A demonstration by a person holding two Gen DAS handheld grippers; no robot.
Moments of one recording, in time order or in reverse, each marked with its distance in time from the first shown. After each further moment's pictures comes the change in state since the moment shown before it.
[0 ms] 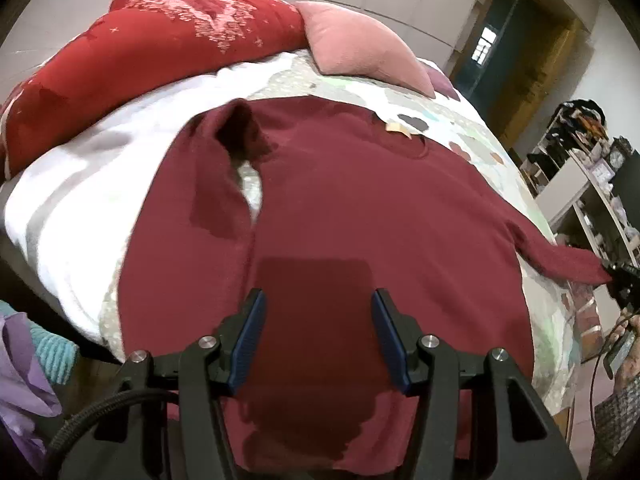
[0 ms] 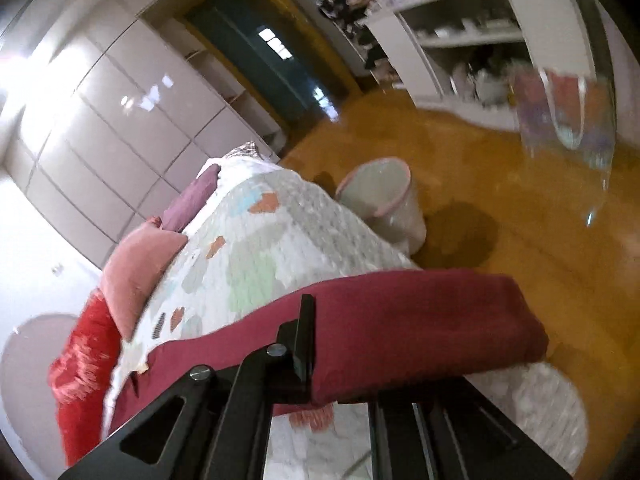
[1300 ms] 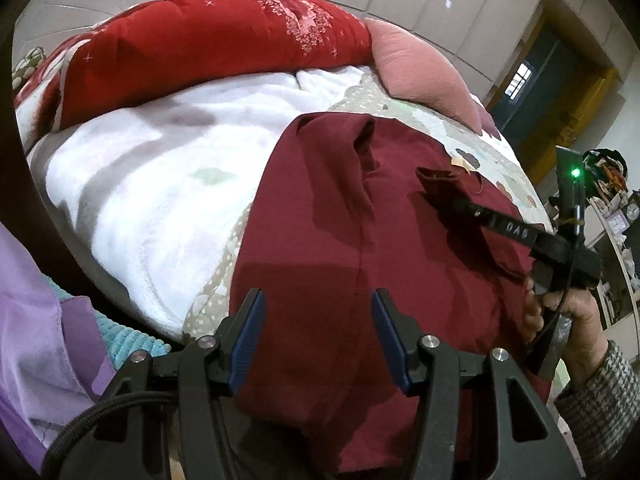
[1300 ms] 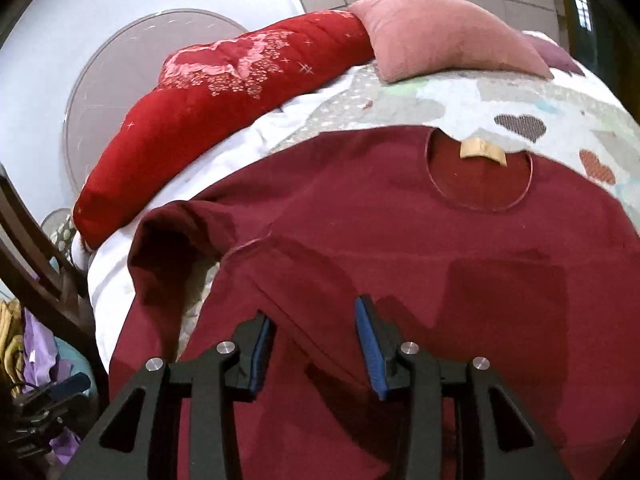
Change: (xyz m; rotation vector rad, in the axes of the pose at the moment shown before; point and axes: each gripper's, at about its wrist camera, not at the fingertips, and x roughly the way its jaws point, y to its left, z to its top) left arm -0.015 0.090 -0.003 -0.147 -0.045 0.037; right arm 0.112 0.382 -0.302 -0.874 0.552 0.493
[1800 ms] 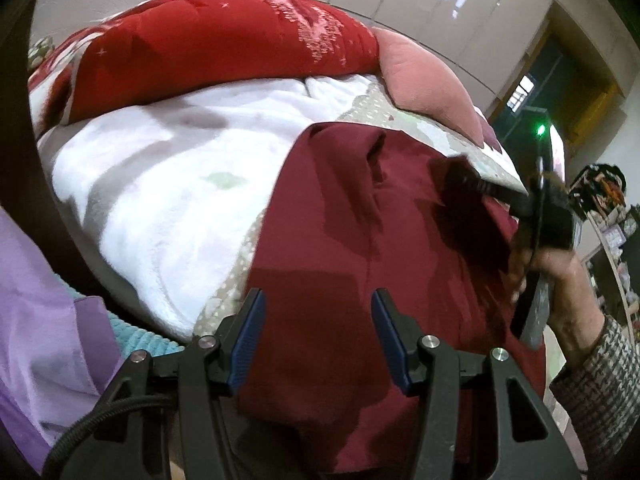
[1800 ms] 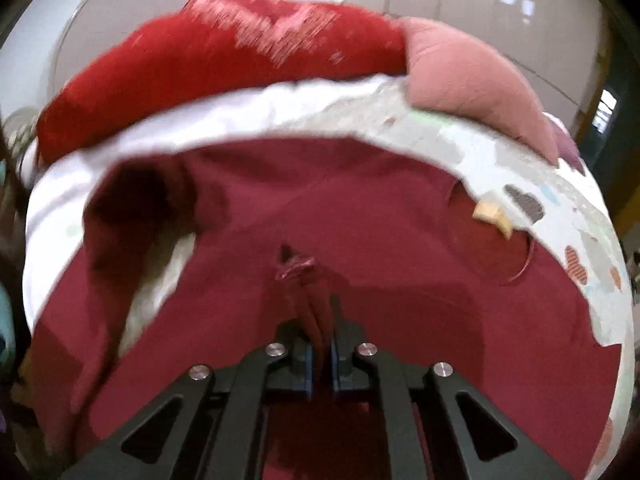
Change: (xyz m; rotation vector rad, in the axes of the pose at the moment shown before) left arm -0.009 0.016 0.001 -0.049 -0.022 -0.013; right arm 0.031 0.047 0.017 -0.279 0.023 -0.244
